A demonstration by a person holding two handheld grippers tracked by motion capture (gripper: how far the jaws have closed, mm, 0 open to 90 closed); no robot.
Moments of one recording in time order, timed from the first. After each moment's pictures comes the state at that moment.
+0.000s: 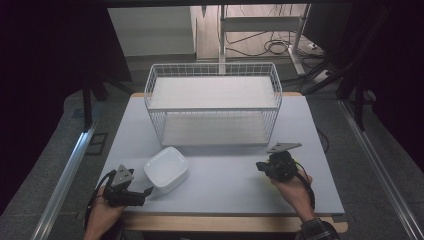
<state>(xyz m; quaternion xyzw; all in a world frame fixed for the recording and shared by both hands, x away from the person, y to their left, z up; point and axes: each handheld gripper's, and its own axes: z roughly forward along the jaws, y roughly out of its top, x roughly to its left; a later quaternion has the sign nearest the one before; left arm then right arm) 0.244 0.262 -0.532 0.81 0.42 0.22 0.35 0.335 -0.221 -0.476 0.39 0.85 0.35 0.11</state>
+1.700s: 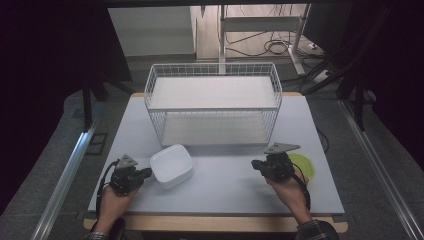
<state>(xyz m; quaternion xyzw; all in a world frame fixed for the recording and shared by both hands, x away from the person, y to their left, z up) 0.280 0.254 -0.528 0.78 0.49 0.15 0.37 0.329 -0.208 -0.473 0.37 0.84 0.38 0.13</state>
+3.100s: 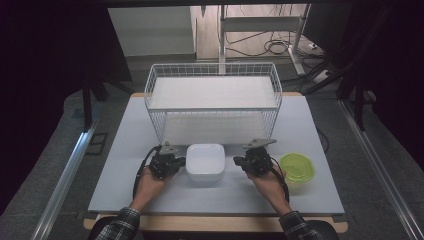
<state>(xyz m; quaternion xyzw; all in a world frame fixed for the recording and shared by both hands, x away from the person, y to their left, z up) 0.336 0.158 -0.525 0.83 0.39 0.13 0.38 0.351 -0.158 -0.488 0.36 0.84 0.39 0.11</state>
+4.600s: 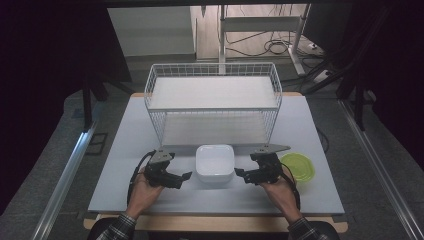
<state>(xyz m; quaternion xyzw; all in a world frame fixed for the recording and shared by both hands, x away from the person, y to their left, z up) 0.308 0.167 -0.514 0.81 0.35 0.14 0.45 0.336 -0.185 -0.489 0.35 0.83 0.43 0.10</state>
